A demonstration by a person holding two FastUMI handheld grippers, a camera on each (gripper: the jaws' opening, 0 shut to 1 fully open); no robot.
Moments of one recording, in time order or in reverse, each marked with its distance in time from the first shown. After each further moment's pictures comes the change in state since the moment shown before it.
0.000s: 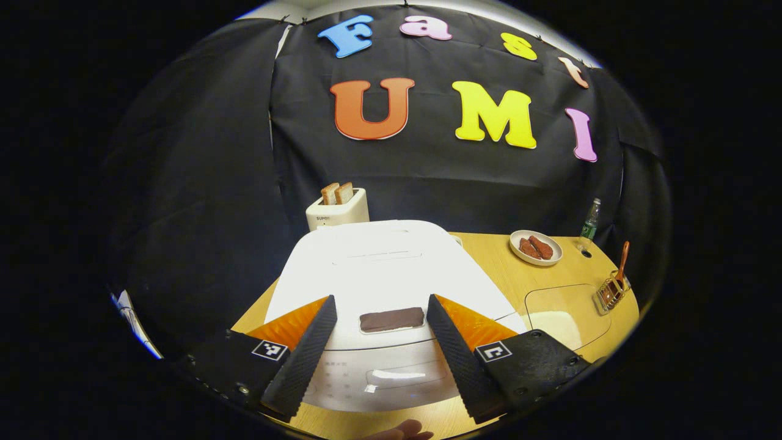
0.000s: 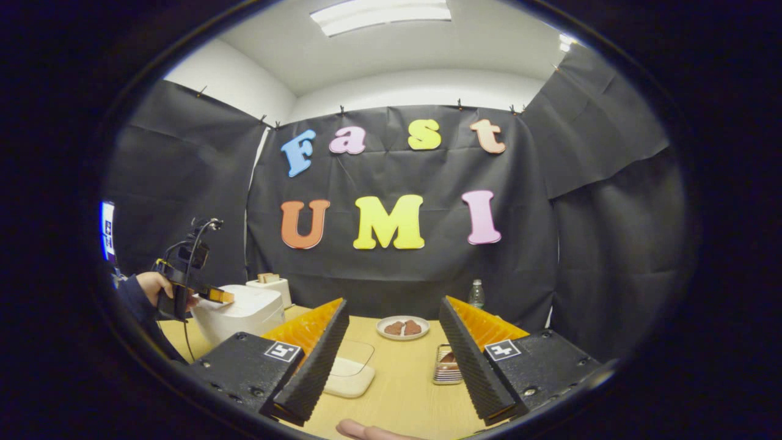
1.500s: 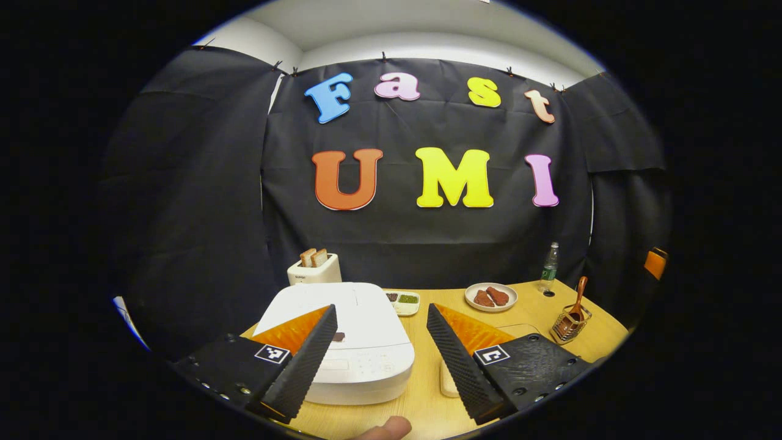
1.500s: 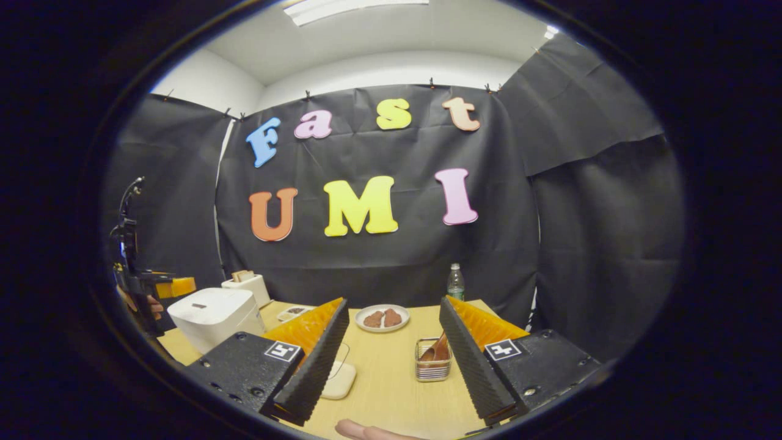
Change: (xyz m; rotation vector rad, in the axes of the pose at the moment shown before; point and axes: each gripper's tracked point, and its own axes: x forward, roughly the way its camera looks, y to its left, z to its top) left arm -0.111 -0.085 0.072 0.023 -0.311 -0.043; right arm 0.032 -0.047 0.007 0.066 0.095 -0.109
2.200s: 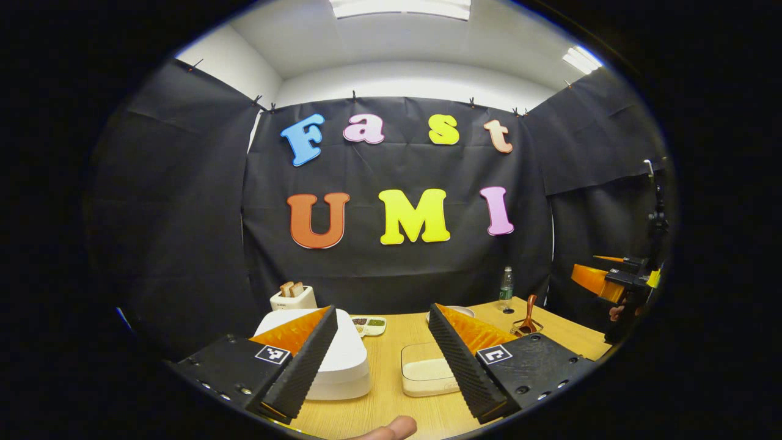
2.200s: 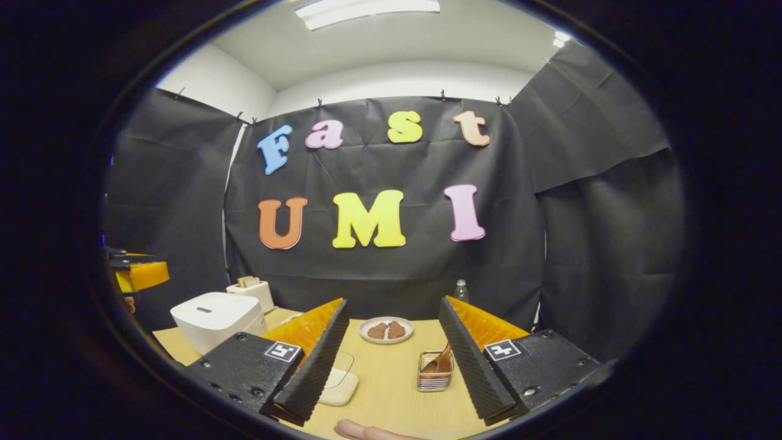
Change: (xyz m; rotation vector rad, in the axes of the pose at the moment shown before) left arm -0.088 -0.052 0.038 0.011 -0.172 -0.133; right arm 0.002 0.016 0.017 -0.043 -0.050 0.041
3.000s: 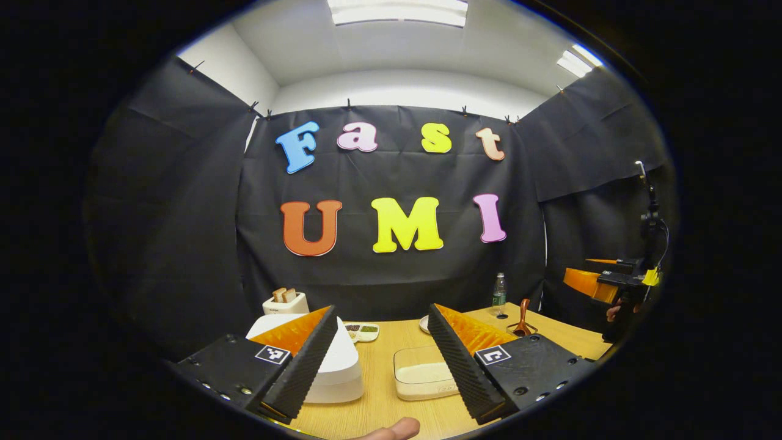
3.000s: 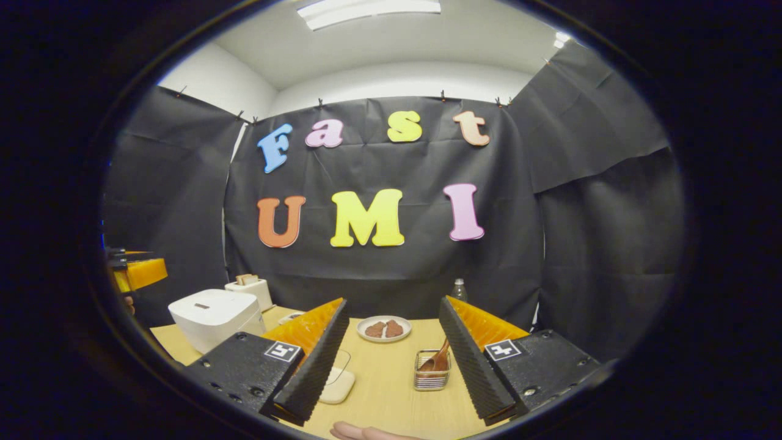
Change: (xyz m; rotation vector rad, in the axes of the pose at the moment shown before) left arm 0.004 -0.015 -0.004 0.024 -0.054 -0.042; right arm -0.003 -0.012 -0.006 0.004 -0.007 -0.019
